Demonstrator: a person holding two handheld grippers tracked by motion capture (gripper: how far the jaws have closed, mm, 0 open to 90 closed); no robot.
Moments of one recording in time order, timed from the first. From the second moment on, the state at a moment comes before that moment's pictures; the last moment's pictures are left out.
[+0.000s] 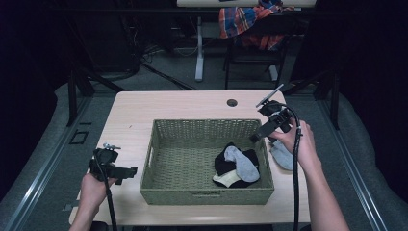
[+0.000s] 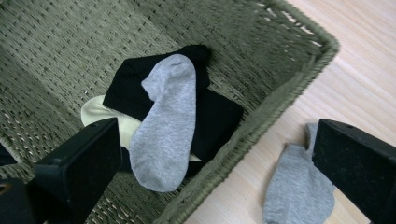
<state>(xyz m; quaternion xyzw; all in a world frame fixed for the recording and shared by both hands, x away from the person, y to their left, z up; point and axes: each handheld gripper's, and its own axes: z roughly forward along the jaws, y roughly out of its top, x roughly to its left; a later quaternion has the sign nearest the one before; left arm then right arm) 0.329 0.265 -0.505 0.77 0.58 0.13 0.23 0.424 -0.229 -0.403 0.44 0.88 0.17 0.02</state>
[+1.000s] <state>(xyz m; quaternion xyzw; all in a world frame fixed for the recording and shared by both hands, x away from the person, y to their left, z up) 0.329 0.268 -0.505 0.77 0.59 0.13 0.23 0.429 -0.175 -0.454 0.40 0.90 0.16 0.01</state>
